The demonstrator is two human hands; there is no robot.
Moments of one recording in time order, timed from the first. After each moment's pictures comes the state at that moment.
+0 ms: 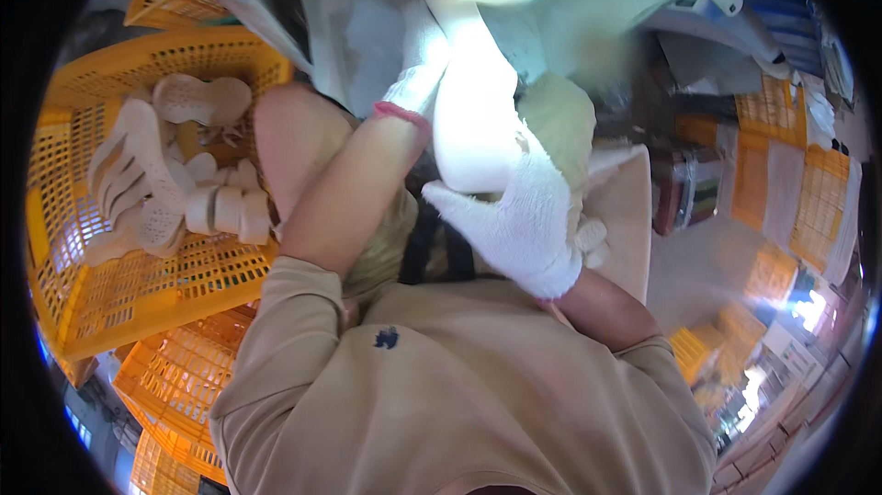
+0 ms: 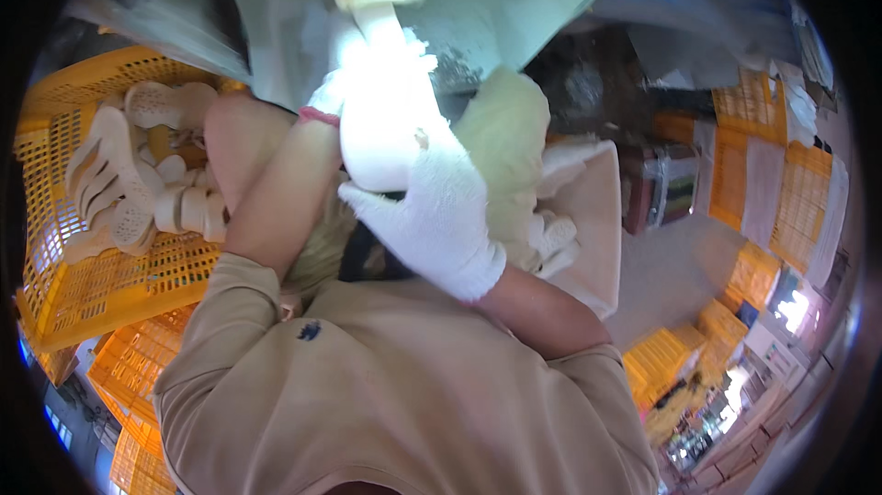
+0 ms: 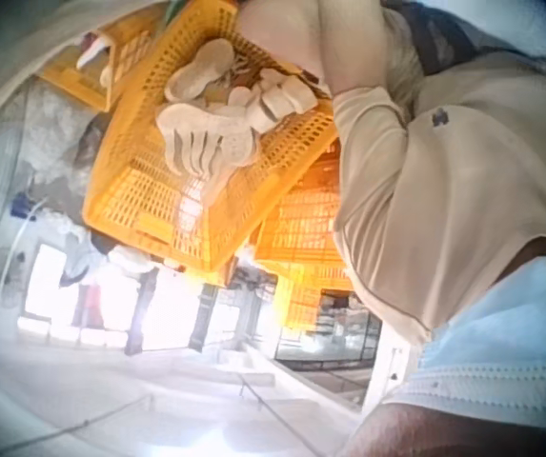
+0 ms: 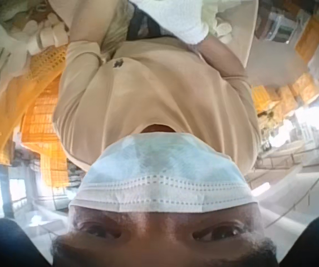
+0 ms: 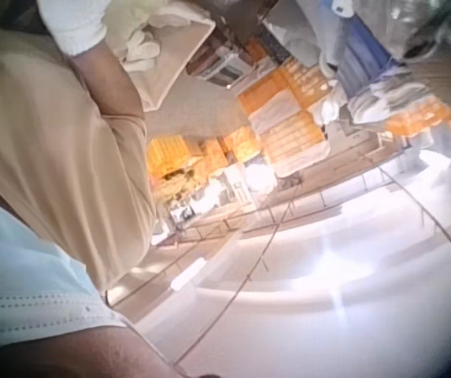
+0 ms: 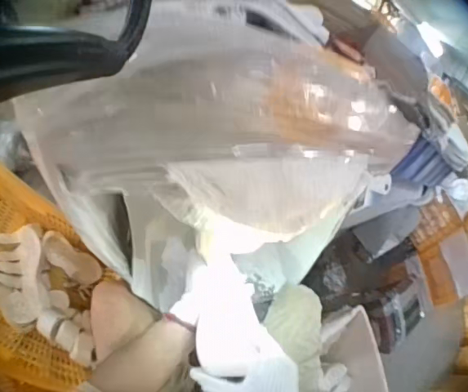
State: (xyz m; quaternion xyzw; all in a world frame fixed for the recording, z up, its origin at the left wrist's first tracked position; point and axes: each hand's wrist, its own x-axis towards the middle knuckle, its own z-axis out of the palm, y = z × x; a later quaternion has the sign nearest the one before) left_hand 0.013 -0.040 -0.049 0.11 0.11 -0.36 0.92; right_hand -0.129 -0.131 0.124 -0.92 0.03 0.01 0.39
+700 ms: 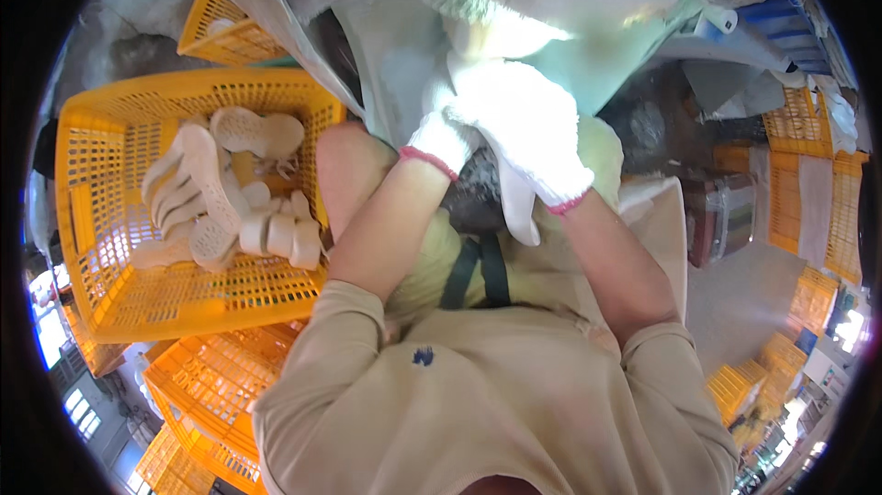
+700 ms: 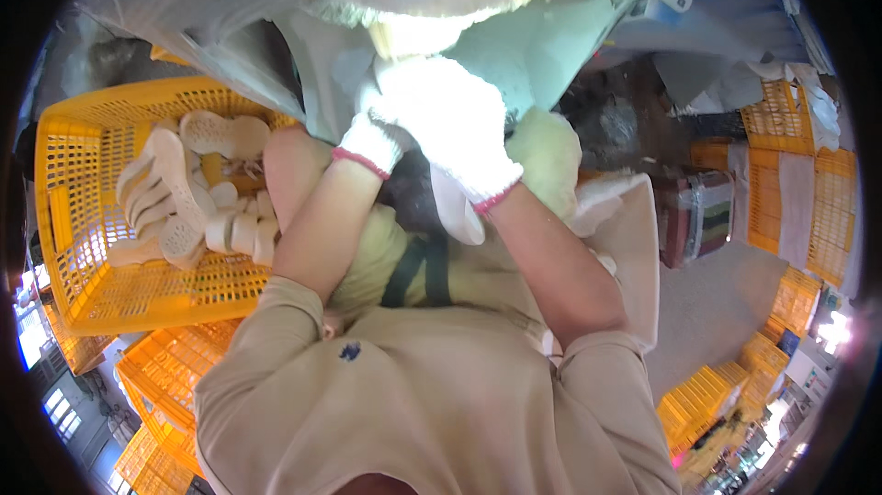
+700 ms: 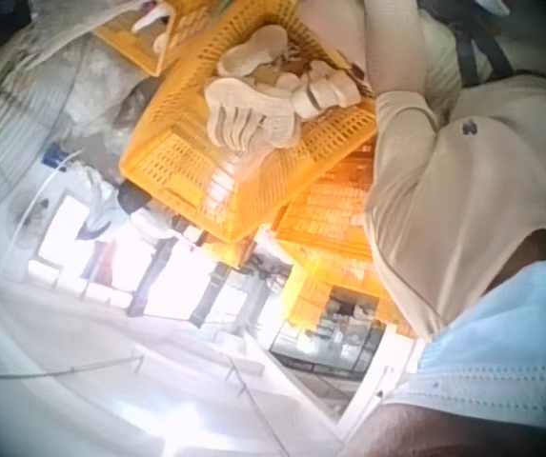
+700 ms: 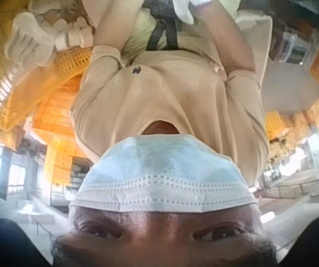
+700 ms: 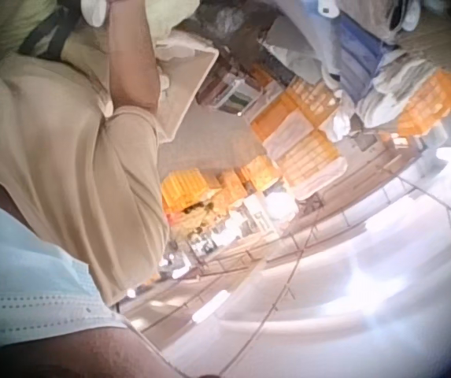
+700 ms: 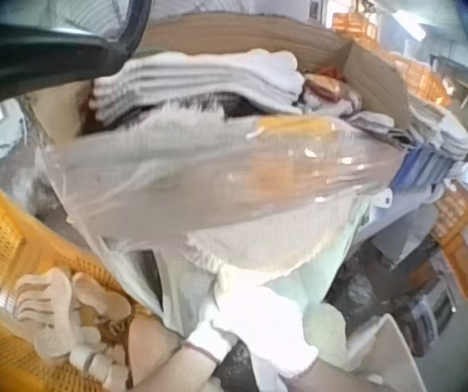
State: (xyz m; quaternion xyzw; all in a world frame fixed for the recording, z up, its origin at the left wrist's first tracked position) left_hand 0.027 -0.028 -0.017 0.20 0.14 -0.25 0.94; right_hand -0.029 -0.133 0.089 -0.97 -0.13 -0.09 0.21
